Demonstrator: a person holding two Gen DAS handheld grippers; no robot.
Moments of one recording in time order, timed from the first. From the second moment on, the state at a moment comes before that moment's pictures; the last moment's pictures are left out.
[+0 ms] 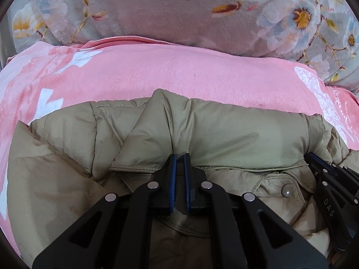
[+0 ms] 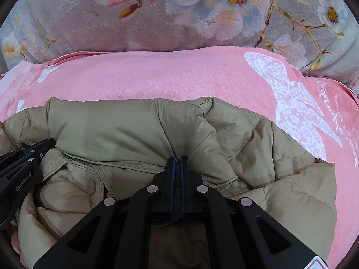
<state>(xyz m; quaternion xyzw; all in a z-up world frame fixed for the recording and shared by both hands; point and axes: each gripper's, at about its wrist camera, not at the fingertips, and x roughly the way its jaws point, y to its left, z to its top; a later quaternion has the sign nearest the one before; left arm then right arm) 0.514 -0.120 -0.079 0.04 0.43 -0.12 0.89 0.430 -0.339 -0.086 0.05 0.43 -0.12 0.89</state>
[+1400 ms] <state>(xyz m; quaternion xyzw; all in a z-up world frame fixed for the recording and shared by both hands) 0.461 -0.077 -0.033 -0.01 0.45 -0.14 0.88 0.347 -0.347 -0.045 0.12 0.40 -0.10 0.90</state>
